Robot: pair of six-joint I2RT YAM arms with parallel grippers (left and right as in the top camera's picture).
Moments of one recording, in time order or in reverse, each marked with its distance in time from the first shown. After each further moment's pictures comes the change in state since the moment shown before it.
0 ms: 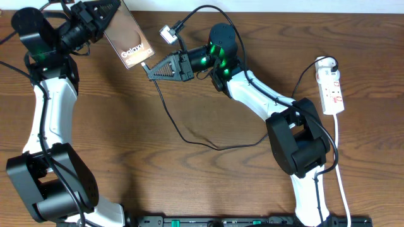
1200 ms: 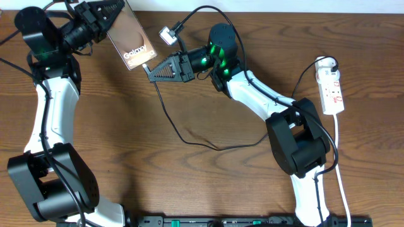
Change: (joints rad) left arm -0.018 0.000 0.000 0.002 0.022 0.000; right arm -0.002 0.000 0.000 0.001 -0.024 0.000
